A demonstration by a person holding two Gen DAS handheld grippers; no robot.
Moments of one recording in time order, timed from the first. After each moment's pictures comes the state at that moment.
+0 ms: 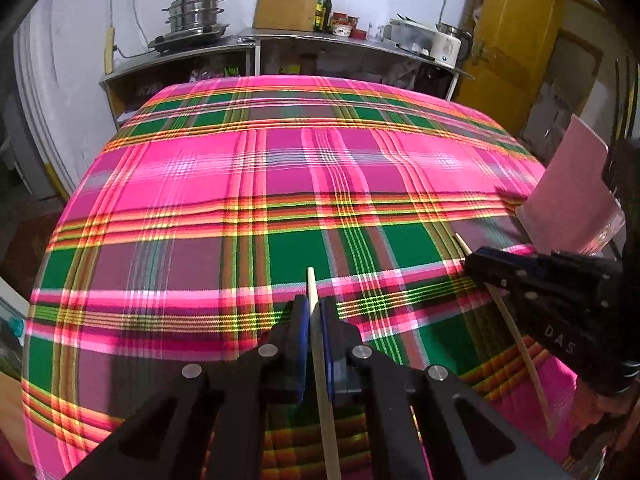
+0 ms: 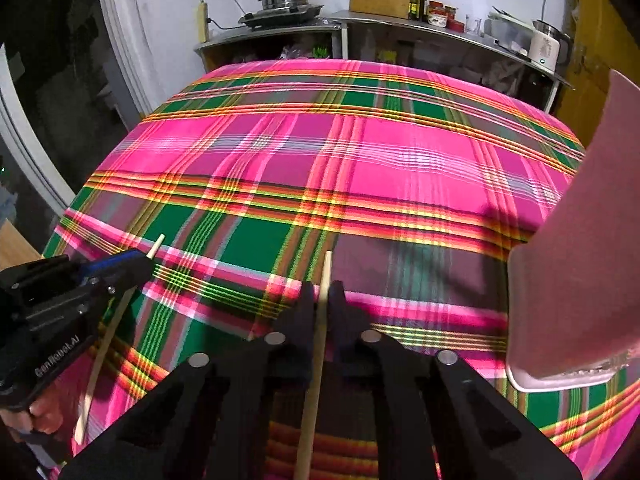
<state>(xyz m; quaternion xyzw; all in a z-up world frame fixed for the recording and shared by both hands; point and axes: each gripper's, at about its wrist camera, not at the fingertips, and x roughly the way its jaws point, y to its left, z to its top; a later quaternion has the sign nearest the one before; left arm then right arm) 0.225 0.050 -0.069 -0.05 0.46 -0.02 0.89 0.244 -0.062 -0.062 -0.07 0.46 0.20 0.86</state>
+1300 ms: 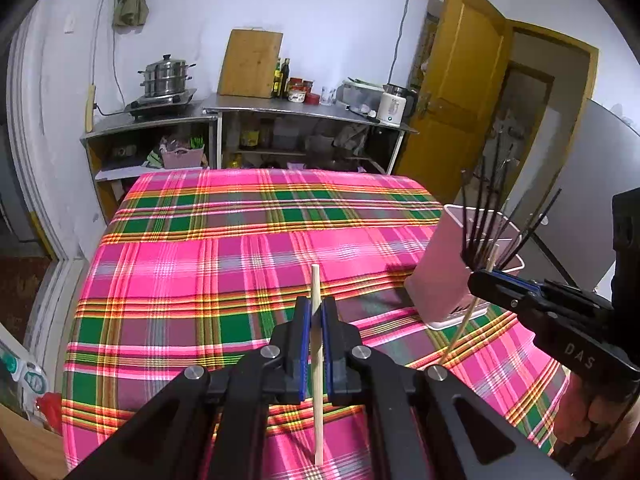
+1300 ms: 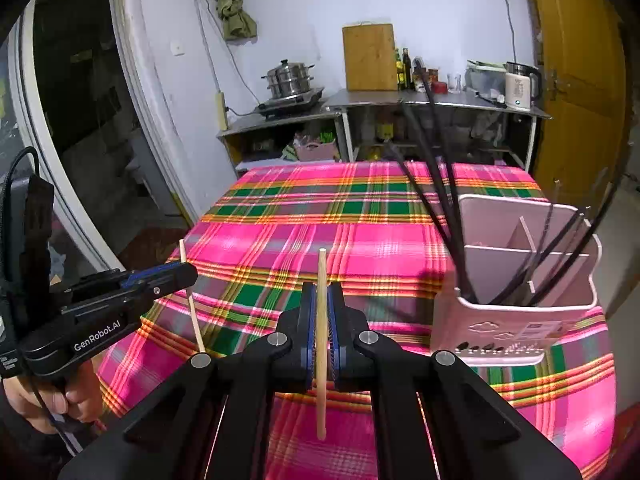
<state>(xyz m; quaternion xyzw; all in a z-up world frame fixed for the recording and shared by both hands) 0.172 0.014 0.067 -0.07 0.36 -0.08 0.93 0.162 -0.126 0.075 0.02 0.35 0.22 0.91</state>
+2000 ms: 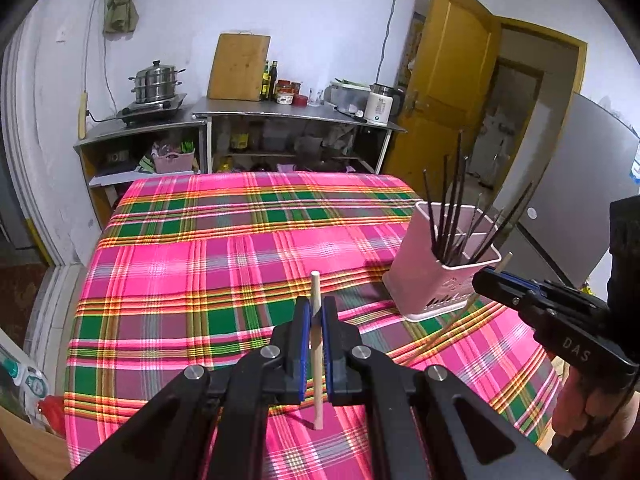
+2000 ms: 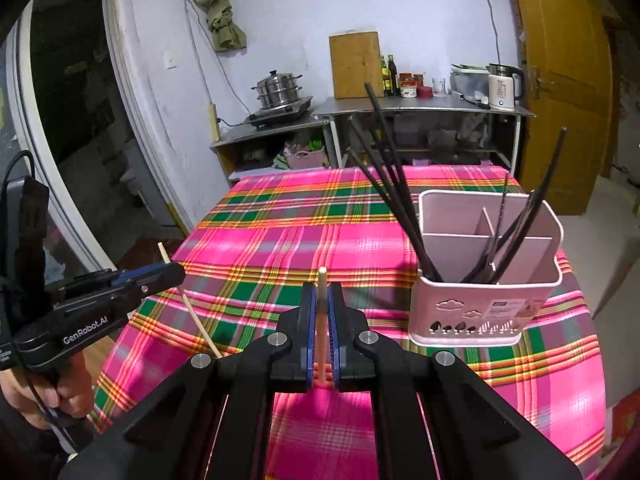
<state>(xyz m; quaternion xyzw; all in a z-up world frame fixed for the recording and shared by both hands) 0.150 0.000 0.086 -0.06 0.36 -0.10 0.93 0.141 -0.157 0.086 0.04 0.34 0.21 0.92</state>
